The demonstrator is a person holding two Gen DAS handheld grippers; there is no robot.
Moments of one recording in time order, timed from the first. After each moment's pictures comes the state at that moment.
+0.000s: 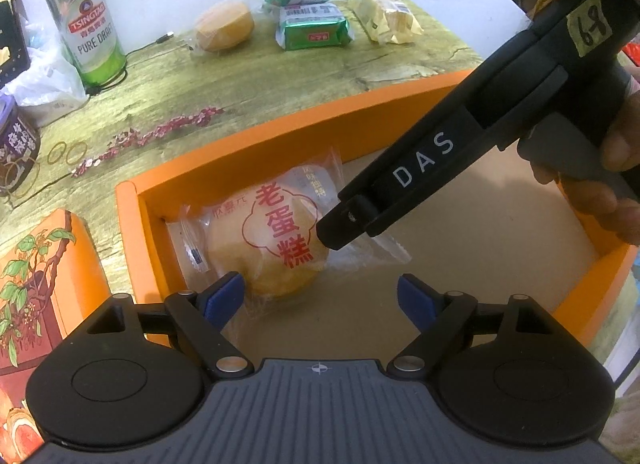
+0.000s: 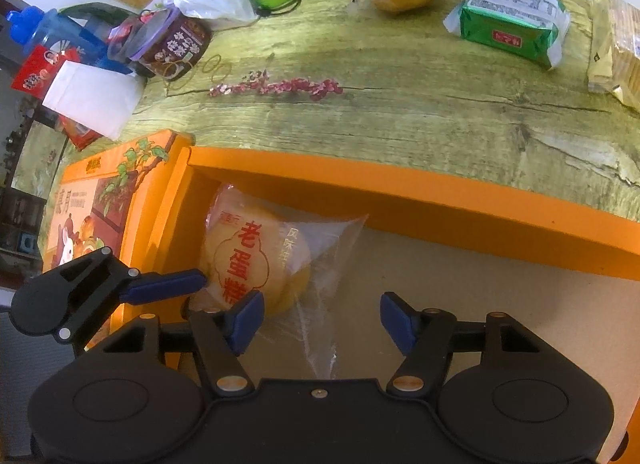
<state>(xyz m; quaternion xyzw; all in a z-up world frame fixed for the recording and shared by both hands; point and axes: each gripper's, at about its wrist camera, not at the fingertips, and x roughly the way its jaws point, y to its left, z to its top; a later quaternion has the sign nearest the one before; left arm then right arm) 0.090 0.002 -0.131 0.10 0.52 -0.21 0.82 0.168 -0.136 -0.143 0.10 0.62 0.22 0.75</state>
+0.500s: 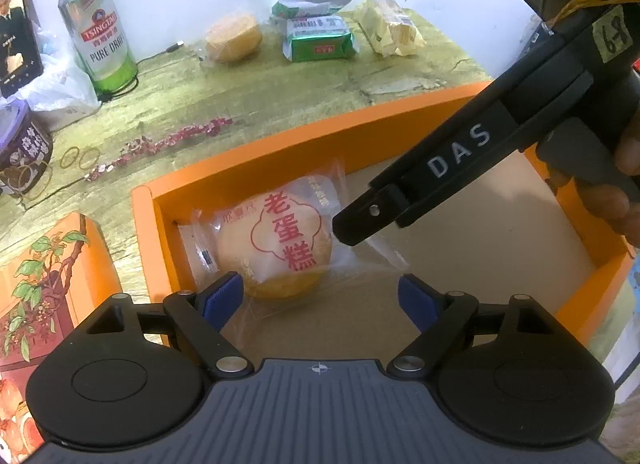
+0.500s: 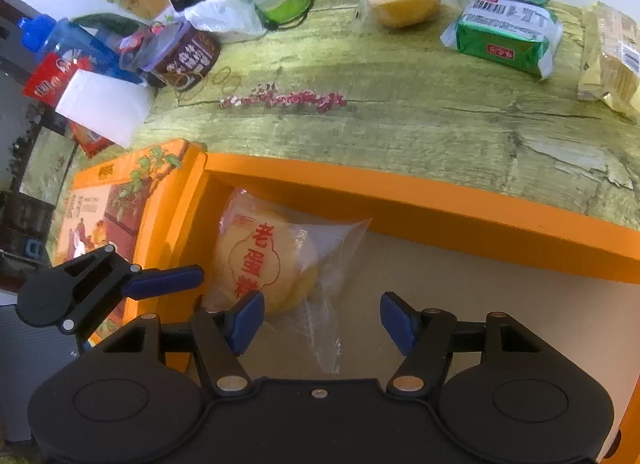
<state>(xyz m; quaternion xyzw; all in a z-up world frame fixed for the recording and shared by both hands) 0.085 0.003 -0.116 0.10 0.51 -0.20 0.83 0.159 -0.146 -0.127 0.11 0.60 0.23 0.76</state>
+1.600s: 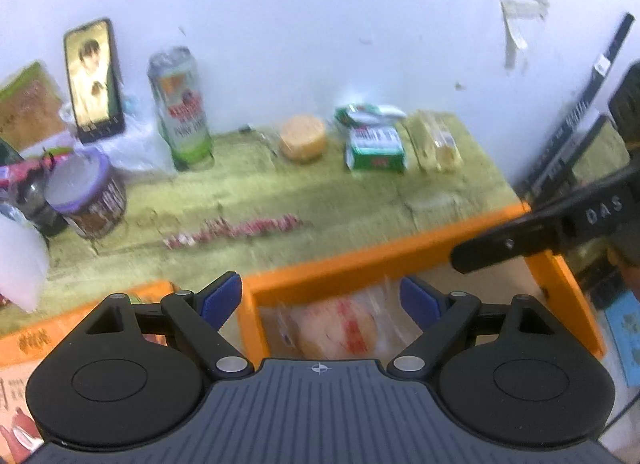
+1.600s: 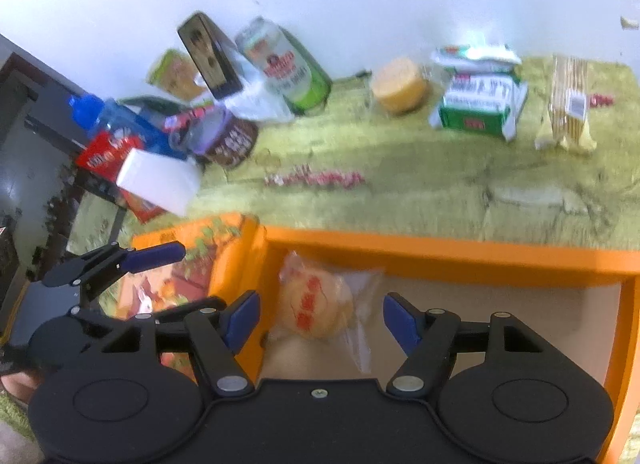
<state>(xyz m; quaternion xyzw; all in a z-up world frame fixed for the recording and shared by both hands) 0.115 0.050 -0.020 0.04 0.44 -0.15 0.88 0.152 -0.192 -0.049 0.19 0.53 0.24 0.79</state>
